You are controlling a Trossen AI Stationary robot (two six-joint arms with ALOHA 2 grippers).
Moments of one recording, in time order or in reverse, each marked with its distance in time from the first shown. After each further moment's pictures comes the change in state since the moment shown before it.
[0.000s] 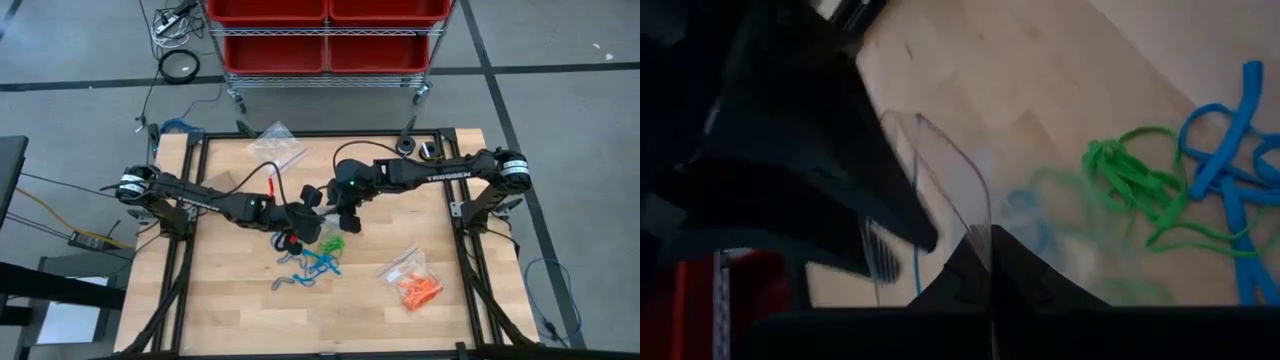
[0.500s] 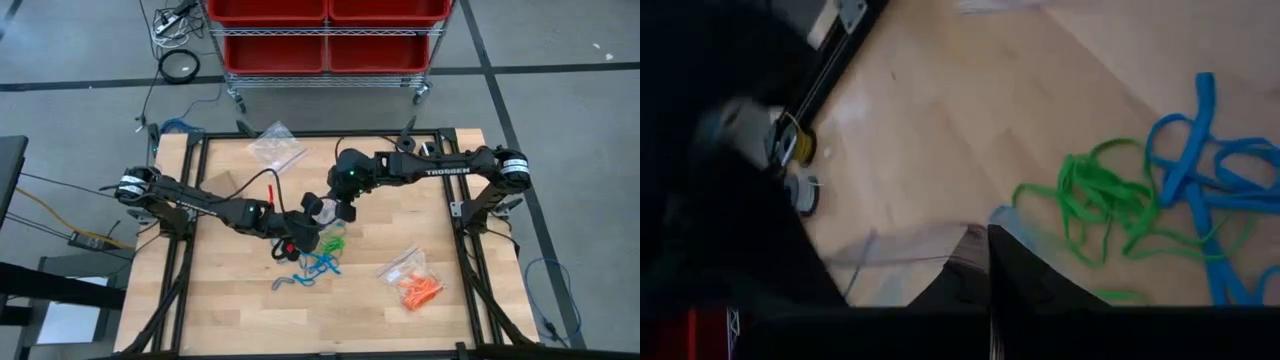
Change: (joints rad) left arm -0.054 0.000 0.000 -0.001 -0.003 0.038; right arm -0.071 0.000 0.000 0.006 0.073 0.077
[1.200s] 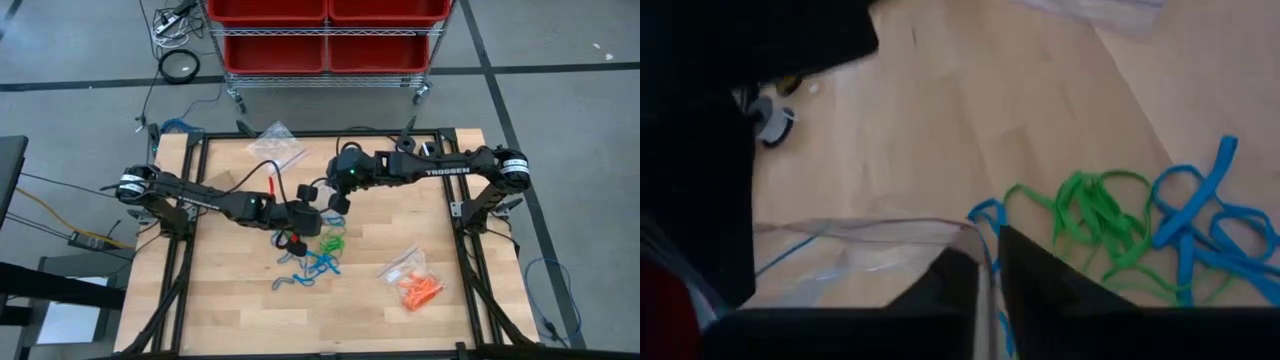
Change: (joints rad) left arm 0.065 0.000 0.000 -0.003 0.054 -0.315; right arm -0.004 0.000 0.000 0.059 0.183 0.048
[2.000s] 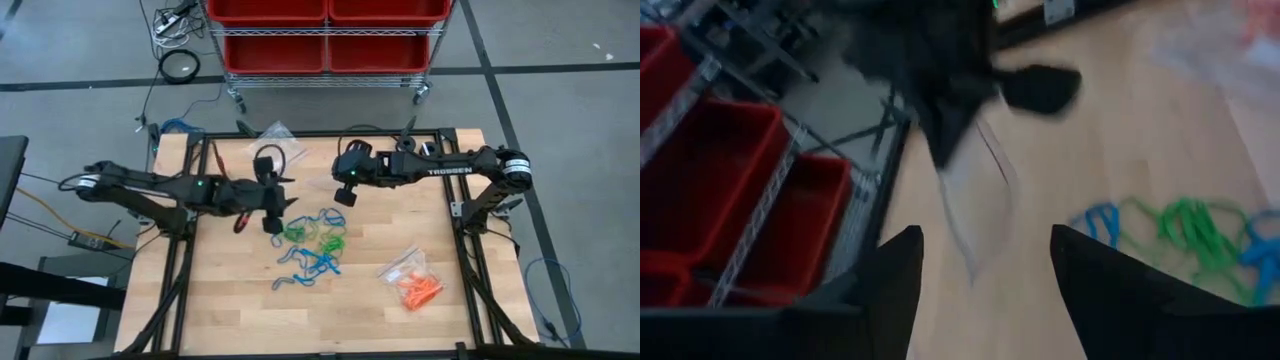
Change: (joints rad) left arm 0.002 -0.388 -0.077 -0.167 -0.237 -0.138; right arm -0.002 -0.012 0.000 -0.113 0.276 -0.118
